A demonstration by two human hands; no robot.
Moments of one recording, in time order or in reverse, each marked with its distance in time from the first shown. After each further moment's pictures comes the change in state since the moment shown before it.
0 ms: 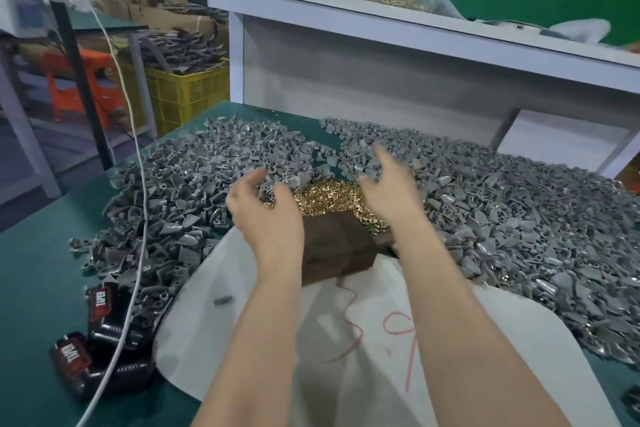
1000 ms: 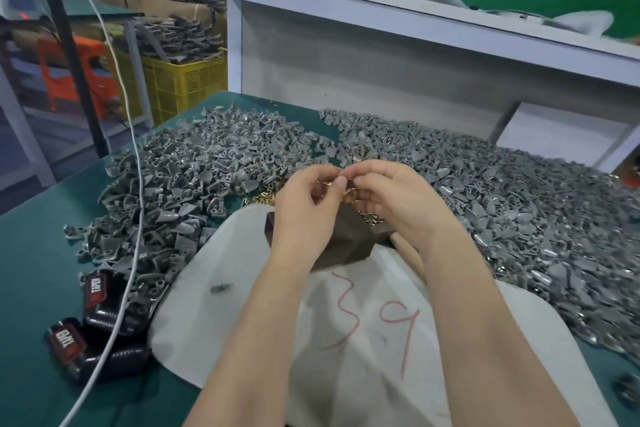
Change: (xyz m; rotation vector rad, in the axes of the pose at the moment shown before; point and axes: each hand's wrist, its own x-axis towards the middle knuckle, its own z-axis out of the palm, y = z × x) left_hand -0.010 -0.003 0.009 0.180 -0.506 0.272; right_hand -0.046 -0.012 -0.028 0.758 -0.379 -0.057
